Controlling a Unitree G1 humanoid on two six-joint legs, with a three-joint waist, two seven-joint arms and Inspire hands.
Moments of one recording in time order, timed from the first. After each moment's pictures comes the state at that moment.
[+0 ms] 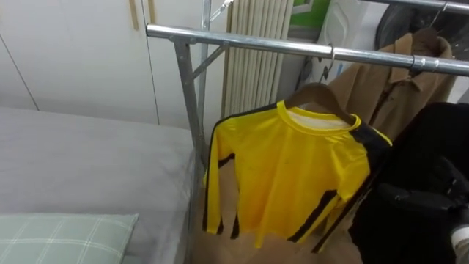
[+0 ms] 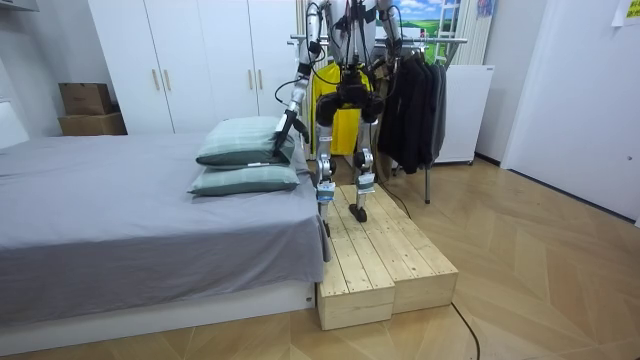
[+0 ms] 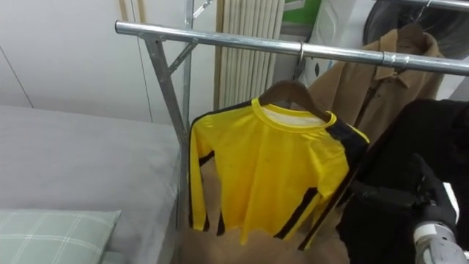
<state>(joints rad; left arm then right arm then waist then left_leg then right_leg) 0.30 0.26 0.31 1.14 0.26 0.30 0.19 -0.12 -0.49 -0.14 0.56 0.46 -0.01 -0.13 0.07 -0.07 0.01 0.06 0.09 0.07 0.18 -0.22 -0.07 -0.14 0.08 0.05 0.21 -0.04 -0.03</state>
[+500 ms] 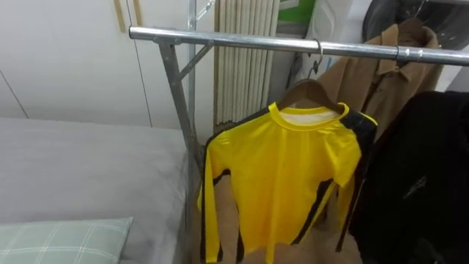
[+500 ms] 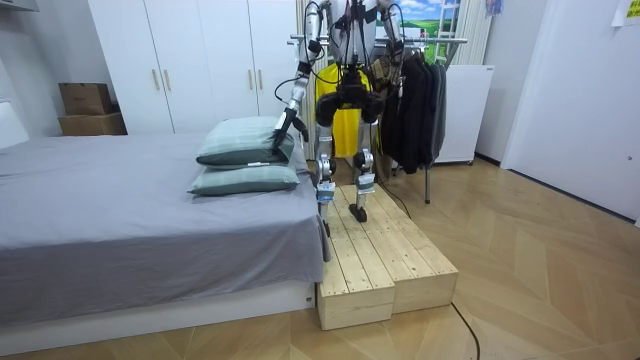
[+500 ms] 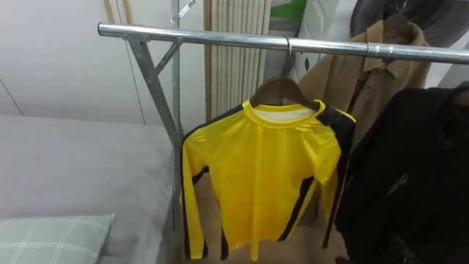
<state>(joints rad) 0.30 0.23 0.31 1.16 0.23 0.30 0.22 0.12 -0.31 -0.14 0.60 0.42 -0.03 -0.10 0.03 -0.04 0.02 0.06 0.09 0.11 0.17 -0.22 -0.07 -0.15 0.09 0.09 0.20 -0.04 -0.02</state>
